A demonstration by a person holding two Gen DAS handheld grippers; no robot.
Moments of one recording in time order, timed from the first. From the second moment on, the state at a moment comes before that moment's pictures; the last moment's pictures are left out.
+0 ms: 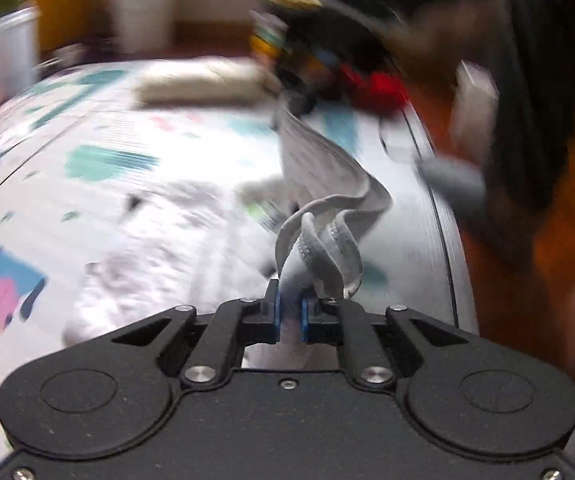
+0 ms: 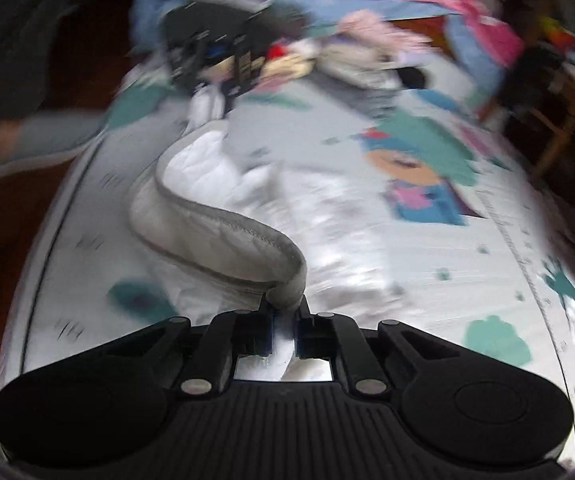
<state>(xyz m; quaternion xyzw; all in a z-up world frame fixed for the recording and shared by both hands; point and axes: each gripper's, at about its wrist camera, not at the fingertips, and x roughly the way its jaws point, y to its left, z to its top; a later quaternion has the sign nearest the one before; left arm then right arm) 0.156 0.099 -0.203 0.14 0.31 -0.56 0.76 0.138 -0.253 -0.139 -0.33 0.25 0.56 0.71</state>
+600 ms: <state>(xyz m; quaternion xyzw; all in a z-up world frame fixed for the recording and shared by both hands) 0.274 0.182 -0.265 -0.24 0.42 -0.32 0.81 0.329 -0.264 -0.206 0.03 0.43 0.38 0.81</state>
